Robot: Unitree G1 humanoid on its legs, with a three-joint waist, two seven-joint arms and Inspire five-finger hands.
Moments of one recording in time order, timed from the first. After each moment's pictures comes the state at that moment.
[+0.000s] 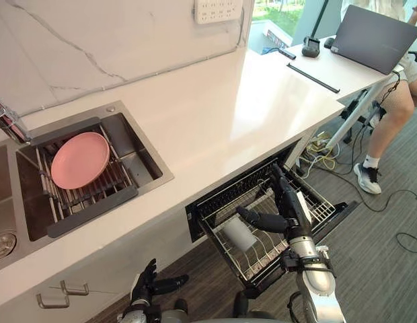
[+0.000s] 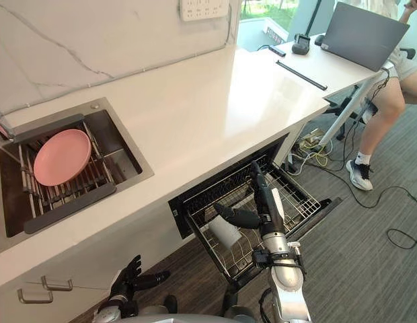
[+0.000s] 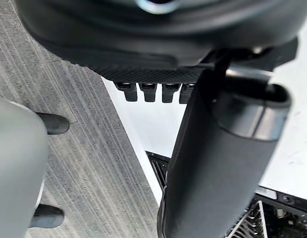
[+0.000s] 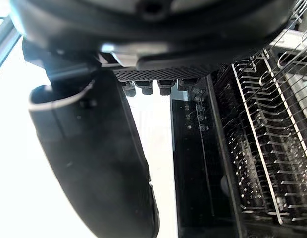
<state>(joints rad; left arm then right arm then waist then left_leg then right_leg) 0.14 0.12 -0.02 0.97 -0.22 -0.26 0.04 0.24 -0.06 -0.01 0.08 0.05 -0.36 0.11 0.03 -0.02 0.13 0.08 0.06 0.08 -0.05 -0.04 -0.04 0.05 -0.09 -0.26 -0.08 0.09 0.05</state>
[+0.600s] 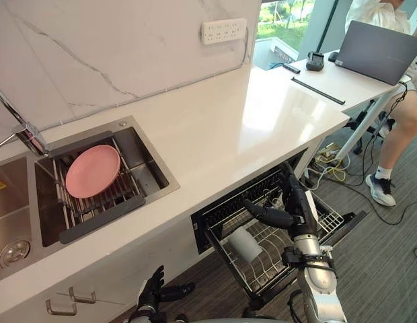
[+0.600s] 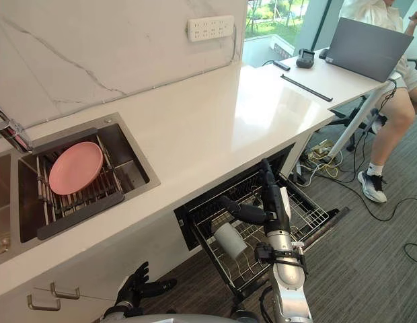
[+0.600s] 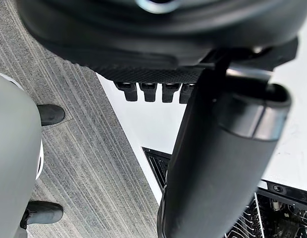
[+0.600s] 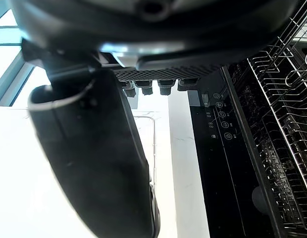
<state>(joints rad) 0.15 0.10 -0.07 0.99 -0.21 -0.25 0.02 0.20 -0.08 -0.03 0.10 0.08 -0.36 0.04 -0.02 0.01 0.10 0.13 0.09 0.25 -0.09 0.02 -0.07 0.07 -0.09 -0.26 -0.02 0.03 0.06</state>
